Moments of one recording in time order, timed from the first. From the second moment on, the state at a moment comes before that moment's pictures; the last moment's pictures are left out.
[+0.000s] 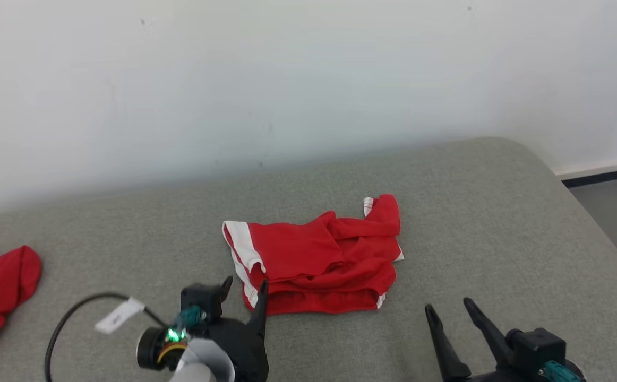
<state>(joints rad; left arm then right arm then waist) -0.49 0.06 -0.49 0.81 -0.48 -0.02 -0.12 0.08 -0.05 0.14 0.01 0.19 0.13 0.05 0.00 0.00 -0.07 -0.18</state>
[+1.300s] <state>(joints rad) 0.18 0.11 -0.05 0.07 -0.19 -0.10 -0.26 0.13 -0.05 0.00 0.11 0.15 0.13 -0.14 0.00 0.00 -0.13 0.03</state>
